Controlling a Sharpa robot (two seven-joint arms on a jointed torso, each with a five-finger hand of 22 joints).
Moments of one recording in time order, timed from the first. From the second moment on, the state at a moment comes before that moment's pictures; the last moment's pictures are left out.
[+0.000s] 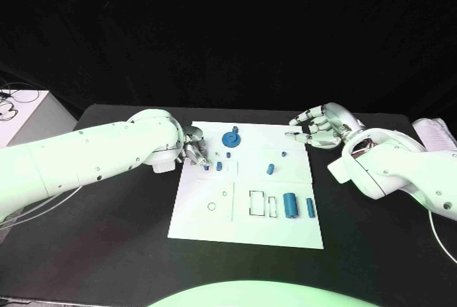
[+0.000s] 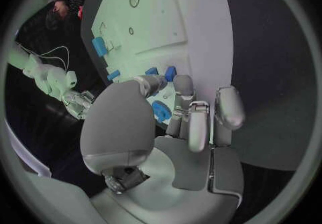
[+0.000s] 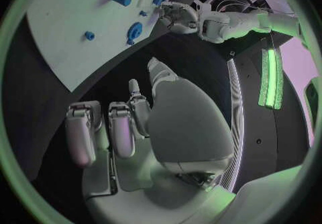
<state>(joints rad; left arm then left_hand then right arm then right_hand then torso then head) 1.28 -0.70 -0.08 1.36 -1.11 0.18 -0.51 1.26 -0.28 0.69 0.29 0.32 0.93 0.06 0.64 0.86 1.22 -0.01 0.96 0.63 1.47 -0.06 1.56 1.31 0.11 1.27 0.05 1.39 1.17 1.30 -0.92 -0.14 1.67 -0.87 -0.59 -0.14 1.42 -0.19 0.14 0.29 0.21 0.88 0.16 0.28 0.24 1.40 0.07 1.37 1.31 1.47 -0.01 1.55 1.31 0.01 1.47 0.10 1.52 1.31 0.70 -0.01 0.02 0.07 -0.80</state>
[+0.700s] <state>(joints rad) 1.28 -0.72 -0.07 1.36 -1.09 0.17 -0.51 1.04 -0.25 0.50 0.29 0.30 0.94 0.05 0.61 0.85 1.19 -0.01 0.94 0.60 1.47 -0.07 1.54 1.31 0.11 1.26 0.05 1.36 1.12 1.30 -0.92 -0.14 1.66 -0.87 -0.59 -0.14 1.42 -0.19 0.14 0.29 0.21 0.88 0.16 0.28 0.24 1.39 0.08 1.36 1.31 1.47 -0.01 1.55 1.31 0.01 1.47 0.10 1.52 1.31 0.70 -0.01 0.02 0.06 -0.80</state>
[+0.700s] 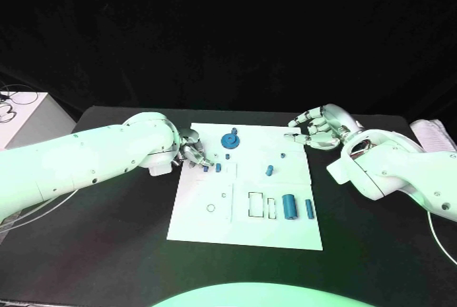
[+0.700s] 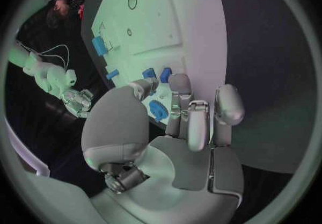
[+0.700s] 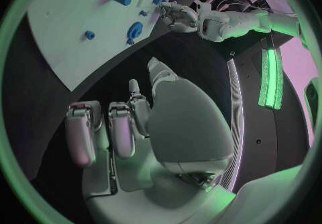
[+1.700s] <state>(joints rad) 1.26 -0.73 -0.06 1.44 -1.05 -0.16 -0.18 1.44 -0.27 0.50 0.23 0.30 0.67 0.18 0.48 0.64 0.77 0.12 0.75 0.40 1.04 0.06 1.17 0.82 0.17 0.85 0.16 1.02 0.66 1.30 -0.92 -0.14 1.66 -0.87 -0.59 -0.14 1.42 -0.19 0.14 0.29 0.21 0.88 0.16 0.28 0.24 1.39 0.07 1.36 1.31 1.47 -0.01 1.55 1.31 0.01 1.47 0.10 1.51 1.31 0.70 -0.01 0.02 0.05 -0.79</state>
